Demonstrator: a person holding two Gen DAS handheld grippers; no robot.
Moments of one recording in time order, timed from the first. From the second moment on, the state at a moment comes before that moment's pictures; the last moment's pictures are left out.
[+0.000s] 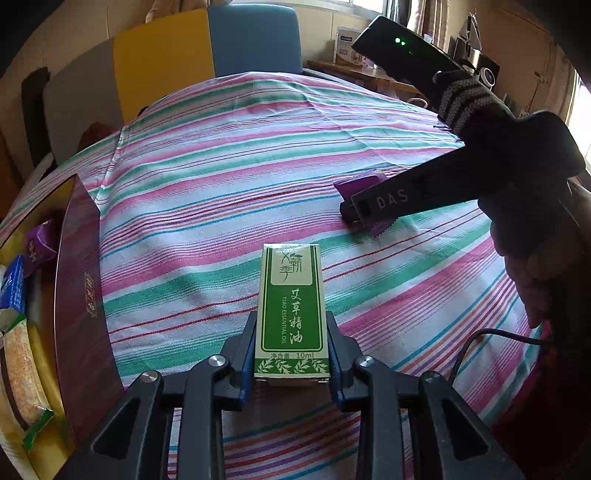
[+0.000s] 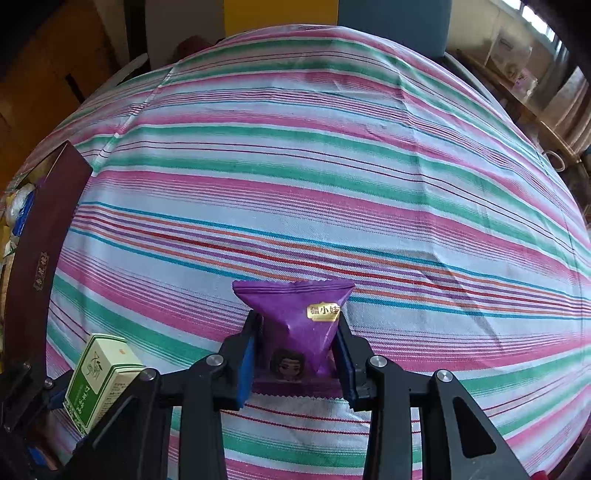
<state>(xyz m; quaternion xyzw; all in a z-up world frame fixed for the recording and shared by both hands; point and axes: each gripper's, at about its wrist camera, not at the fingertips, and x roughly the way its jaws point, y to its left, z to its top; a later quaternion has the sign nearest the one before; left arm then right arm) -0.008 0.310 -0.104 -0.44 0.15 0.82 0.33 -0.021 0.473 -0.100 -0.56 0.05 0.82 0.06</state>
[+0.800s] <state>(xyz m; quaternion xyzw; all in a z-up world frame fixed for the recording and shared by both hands) 0.009 0.250 -0.006 -0.36 0.11 0.87 0.31 -0.033 0.461 -0.101 -0.54 0.01 0.84 0.06</state>
